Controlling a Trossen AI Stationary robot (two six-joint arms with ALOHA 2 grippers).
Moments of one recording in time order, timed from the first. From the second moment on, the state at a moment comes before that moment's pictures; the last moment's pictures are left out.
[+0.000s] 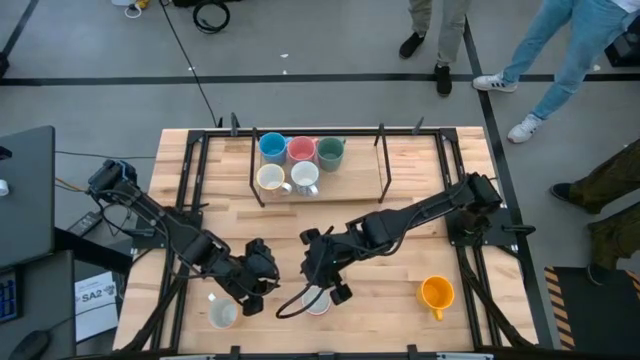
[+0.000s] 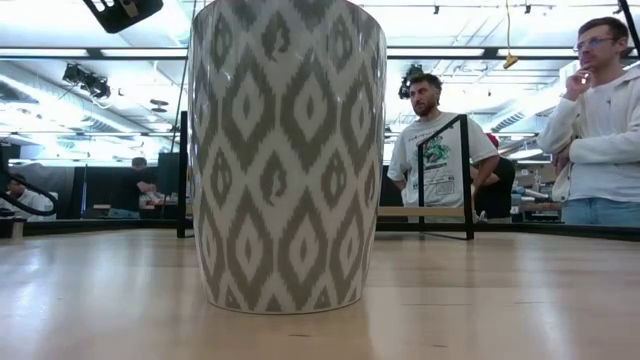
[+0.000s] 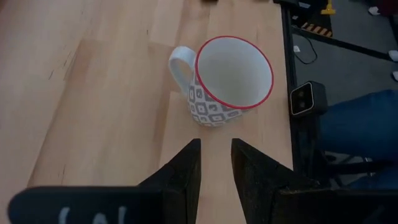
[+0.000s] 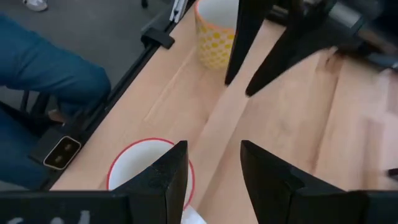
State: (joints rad) left arm -0.64 1.39 1.06 -0.49 -0.32 -0.70; right arm 0.34 1.93 1.77 -0.61 -0.06 -0.13
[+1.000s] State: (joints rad) left arm -0.64 1.39 1.06 -0.48 -0.34 -0.75; right arm 0.34 1.93 1.43 -0.33 -0.13 0.05
